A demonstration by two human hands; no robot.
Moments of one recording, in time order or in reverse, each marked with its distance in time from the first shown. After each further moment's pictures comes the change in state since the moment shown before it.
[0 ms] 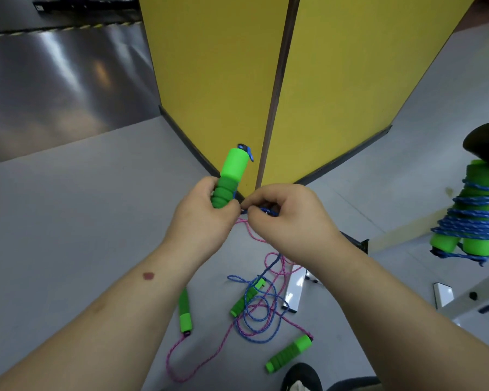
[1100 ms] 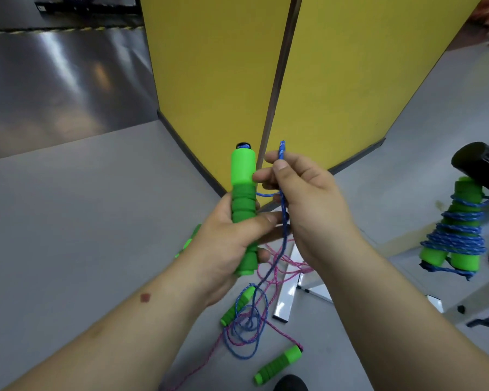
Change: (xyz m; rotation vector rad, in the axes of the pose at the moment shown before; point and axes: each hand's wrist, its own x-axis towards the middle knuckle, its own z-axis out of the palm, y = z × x) left_hand -0.033 0.036 0.022 -0.877 -0.341 -0.251; right_hand 0.010 -0.025 -0.026 0.732 0.143 0.145
